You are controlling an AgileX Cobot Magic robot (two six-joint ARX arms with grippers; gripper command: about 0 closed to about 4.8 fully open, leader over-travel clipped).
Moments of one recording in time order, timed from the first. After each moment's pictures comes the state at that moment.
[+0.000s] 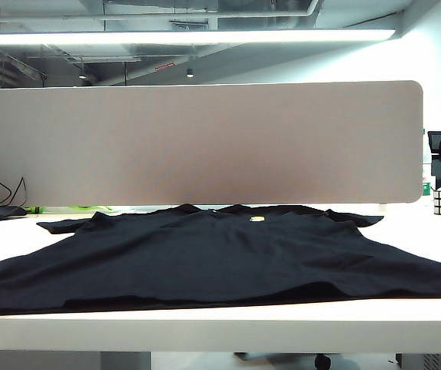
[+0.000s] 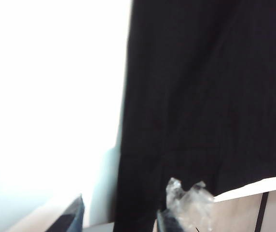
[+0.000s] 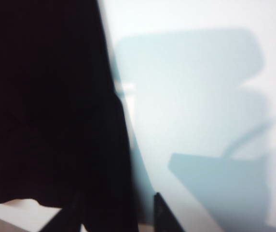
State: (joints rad) left arm 0.21 1.19 0.51 -0.52 0.67 -0.22; right arm -0.20 1.36 0.75 -0.61 -0.52 0.10
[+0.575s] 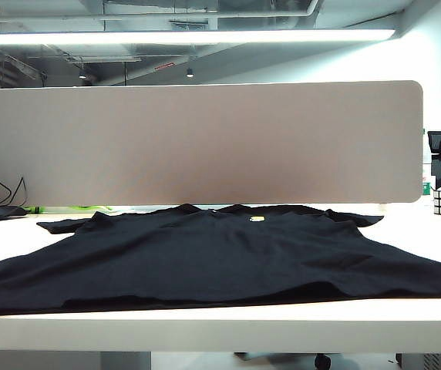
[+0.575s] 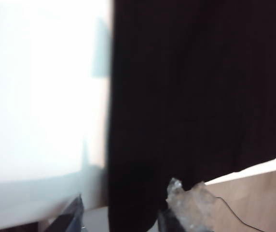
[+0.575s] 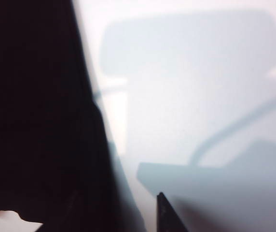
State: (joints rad) left arm 0.09 1.19 0.51 -0.57 0.57 -0.17; right arm -0.20 1.44 0.75 -0.57 -0.52 0.11
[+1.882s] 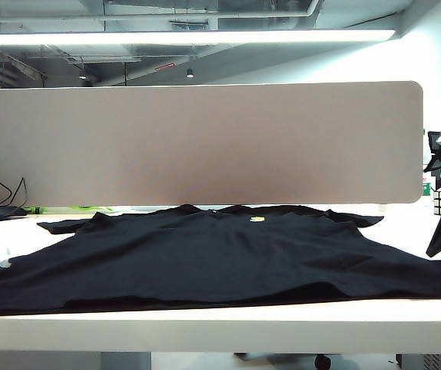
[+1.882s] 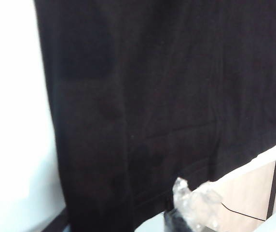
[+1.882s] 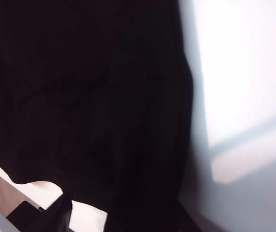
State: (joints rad) left arm 0.04 1.33 0.54 -0.48 0.63 -0.15; right arm -0.09 1.50 0.73 -0.55 -0.62 0.13
